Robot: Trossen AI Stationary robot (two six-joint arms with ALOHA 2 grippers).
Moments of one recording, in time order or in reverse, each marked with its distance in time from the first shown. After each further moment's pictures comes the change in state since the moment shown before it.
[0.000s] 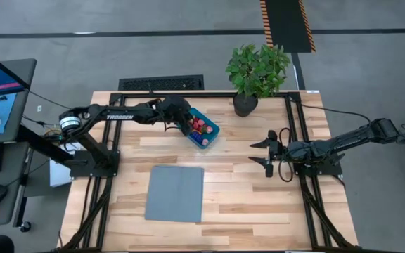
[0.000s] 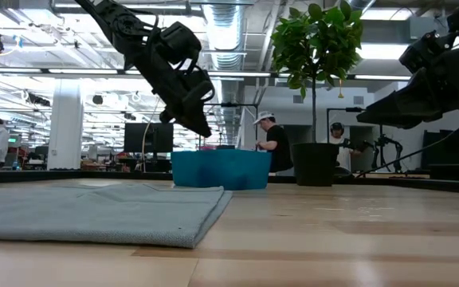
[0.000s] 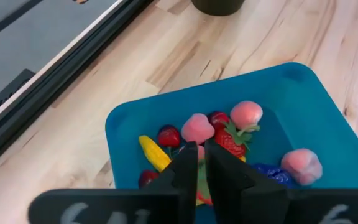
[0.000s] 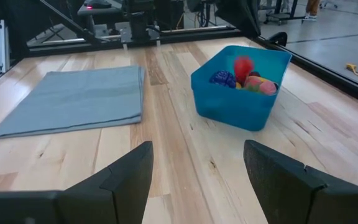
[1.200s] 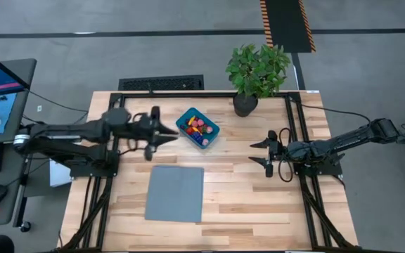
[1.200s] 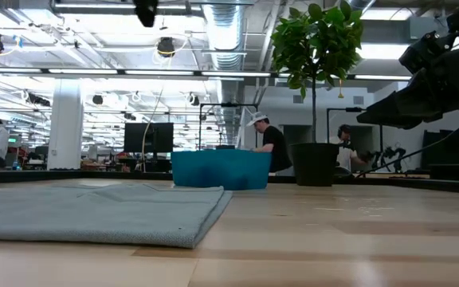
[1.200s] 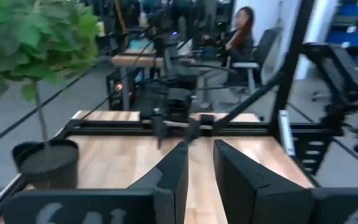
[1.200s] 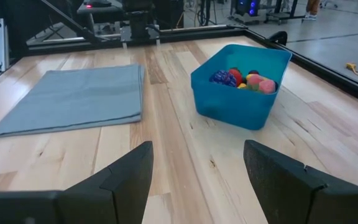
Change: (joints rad) left arm -0.302 -0.676 -0.222 0.236 0.227 0.072; right arm 0.000 0.000 0.000 -0.003 0.000 0.000
